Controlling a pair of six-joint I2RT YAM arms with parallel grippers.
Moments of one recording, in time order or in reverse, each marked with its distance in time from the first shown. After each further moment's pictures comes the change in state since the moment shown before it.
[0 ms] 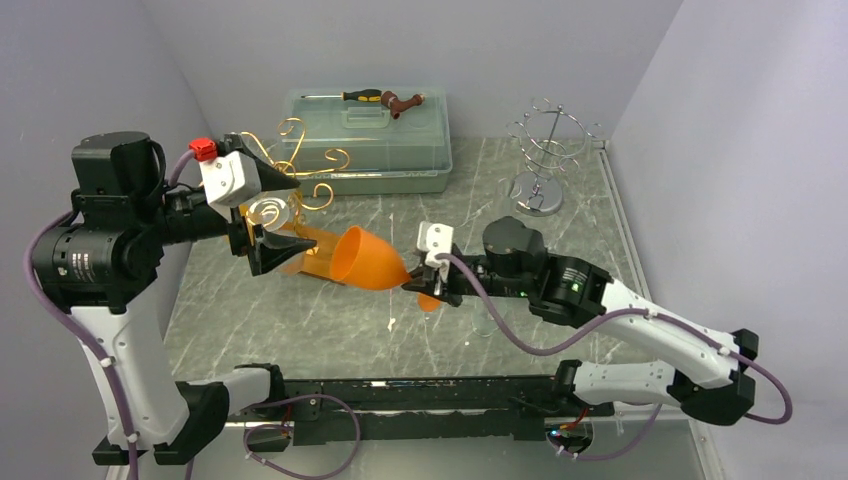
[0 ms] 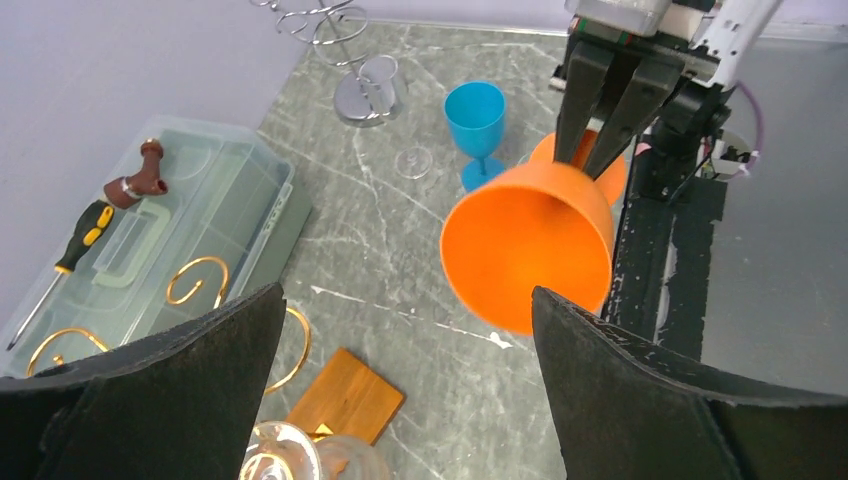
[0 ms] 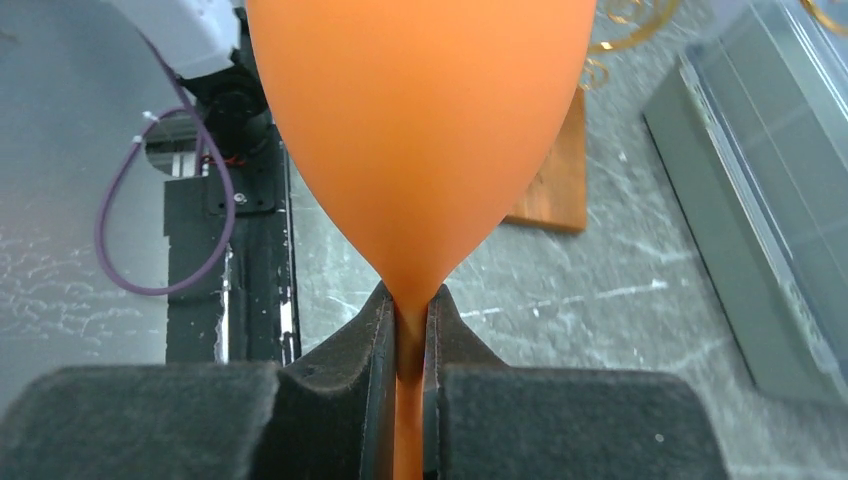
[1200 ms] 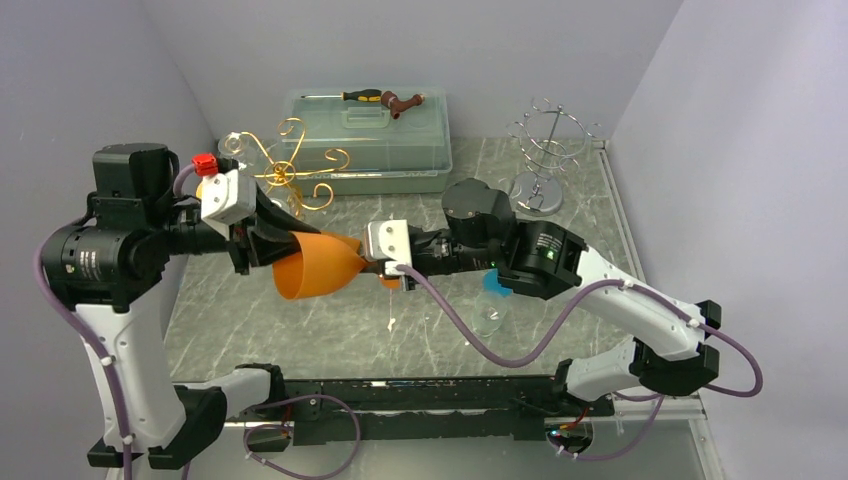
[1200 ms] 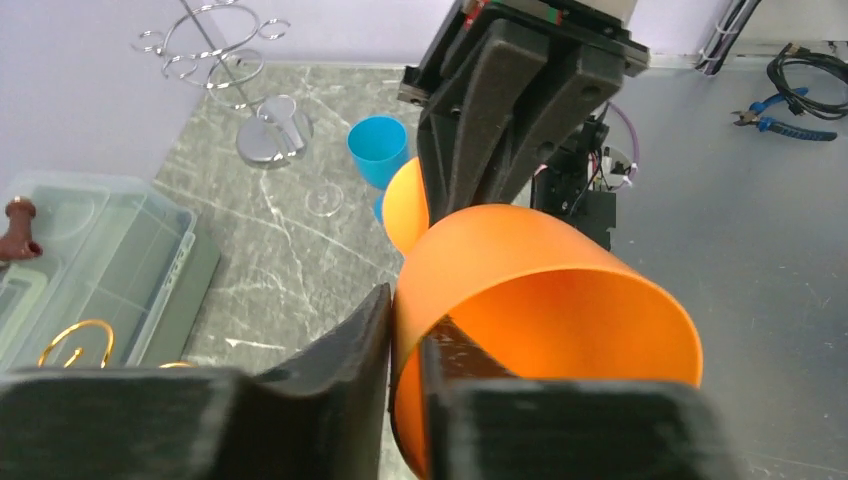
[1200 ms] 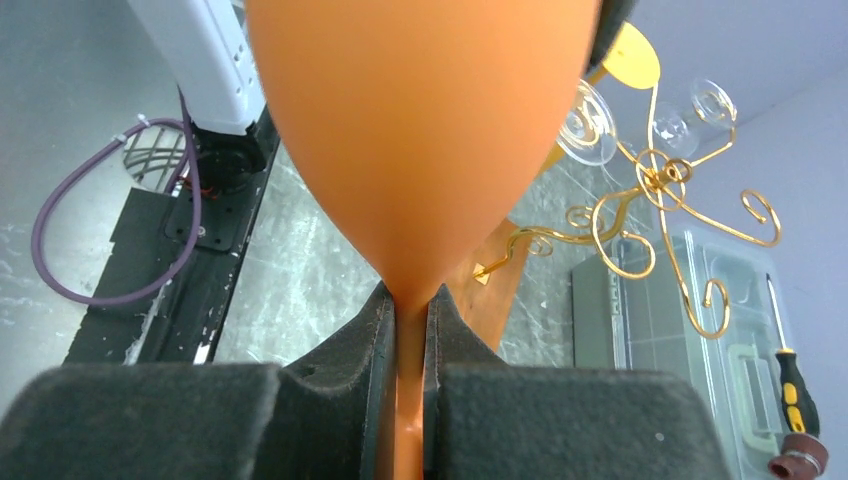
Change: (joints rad) left arm -0.039 -0.033 -0.075 -0.085 0.181 0.048; right arm 0.077 0.320 0.498 -0.164 -0.145 -0.353
